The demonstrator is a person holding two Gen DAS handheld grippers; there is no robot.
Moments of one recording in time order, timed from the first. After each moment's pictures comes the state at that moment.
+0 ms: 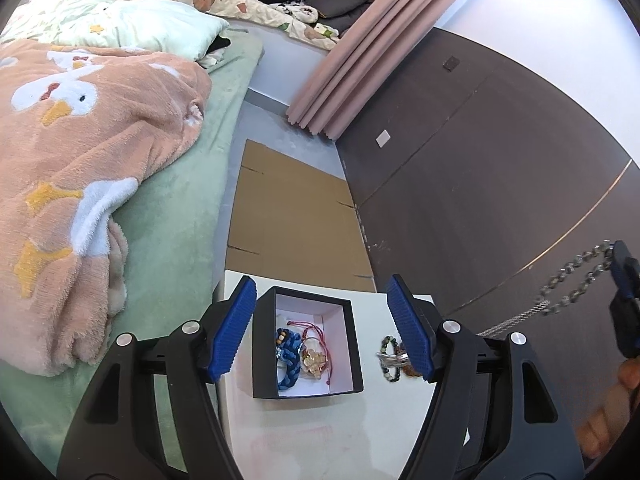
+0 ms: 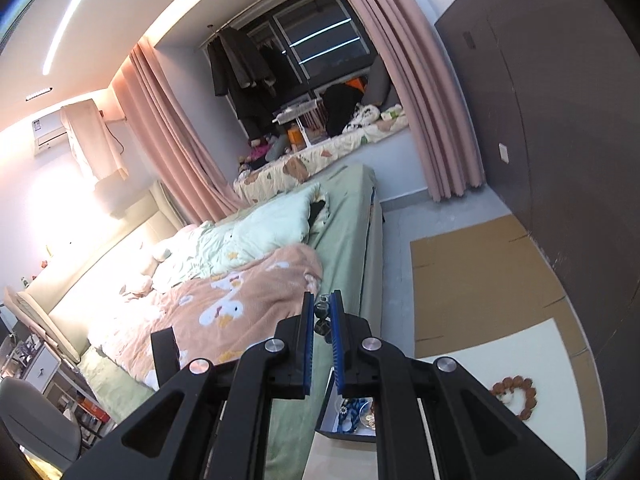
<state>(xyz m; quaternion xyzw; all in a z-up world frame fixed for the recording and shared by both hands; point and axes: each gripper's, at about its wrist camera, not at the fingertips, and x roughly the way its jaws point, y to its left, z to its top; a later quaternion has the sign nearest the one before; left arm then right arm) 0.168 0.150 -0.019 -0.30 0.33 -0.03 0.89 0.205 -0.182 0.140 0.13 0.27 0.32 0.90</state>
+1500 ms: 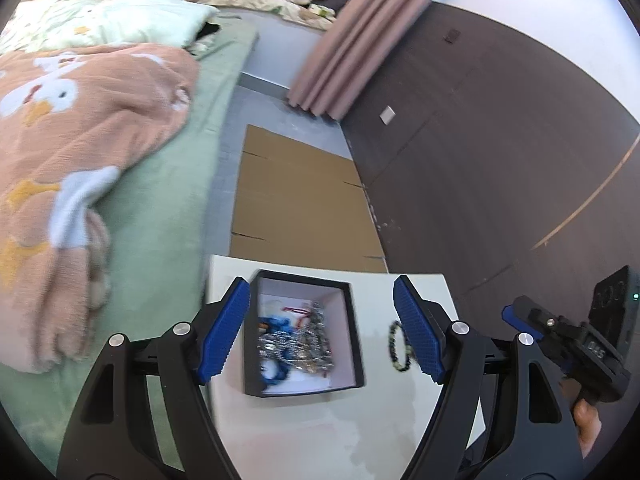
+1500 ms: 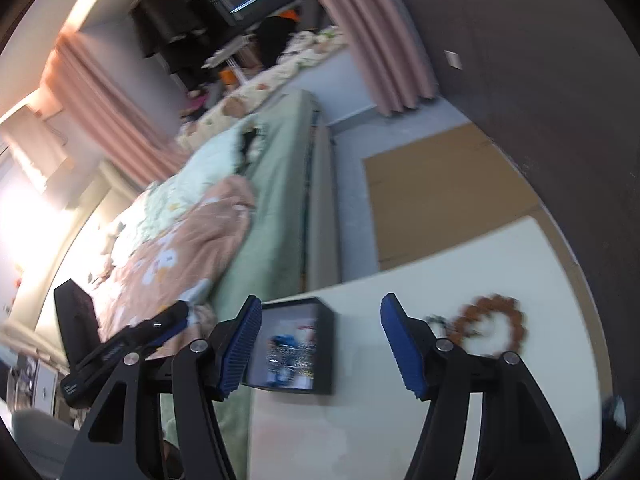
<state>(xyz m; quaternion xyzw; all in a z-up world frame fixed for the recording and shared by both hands) 0.191 0.112 -0.032 -0.26 0.37 -0.03 0.89 0.264 -0.218 0.005 0.15 0.43 0.24 0.86</state>
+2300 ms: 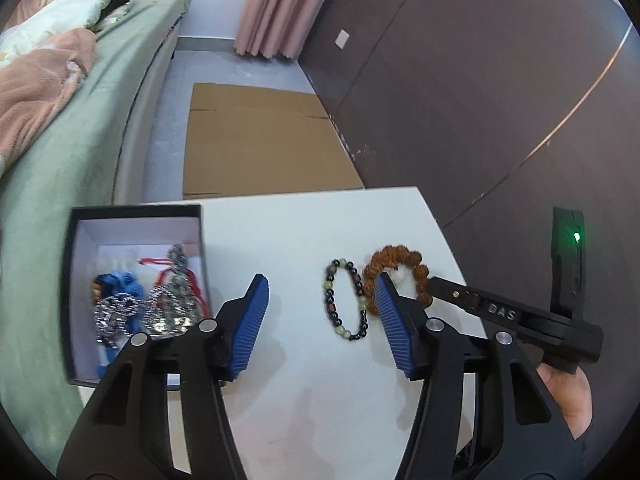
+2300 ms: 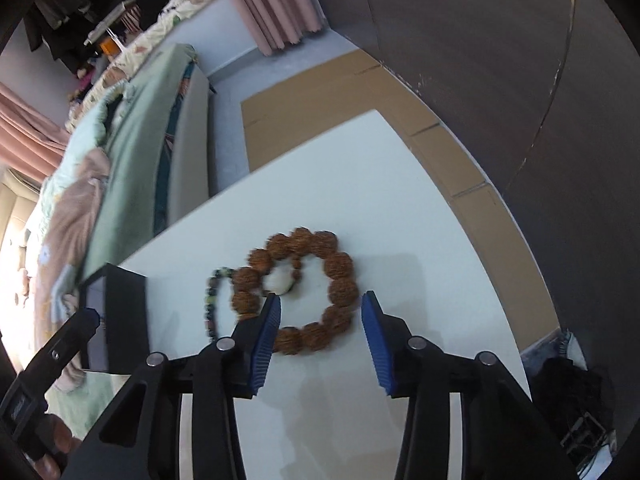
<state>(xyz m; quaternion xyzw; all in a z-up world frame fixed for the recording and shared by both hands) 0.239 -0.034 -0.085 -0.17 0.45 -0.09 0.87 0.320 -0.301 -0.123 0.12 0.56 0.09 0.82</state>
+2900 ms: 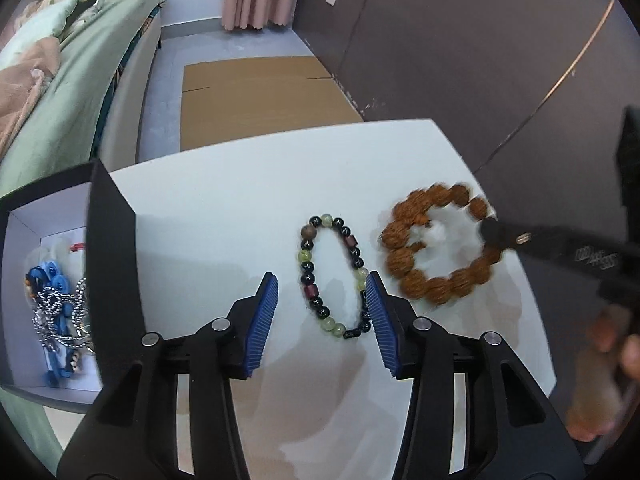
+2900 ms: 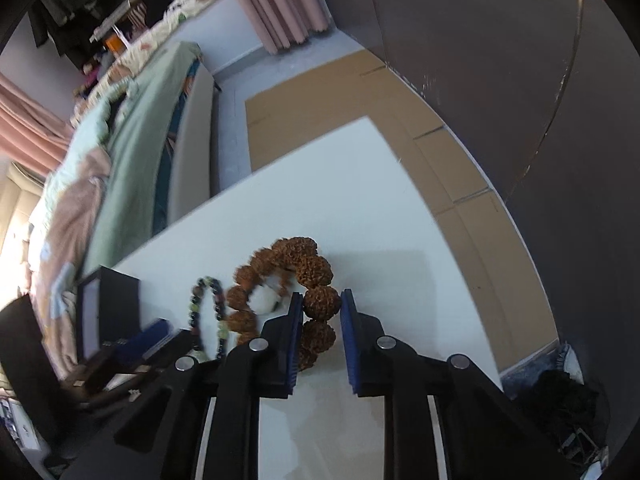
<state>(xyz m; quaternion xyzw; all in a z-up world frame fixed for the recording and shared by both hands) 0.259 -0.098 -0.140 -0.09 0.51 -0.08 0.85 0.327 -0.322 -0.116 0.12 0.54 0.11 0.82</state>
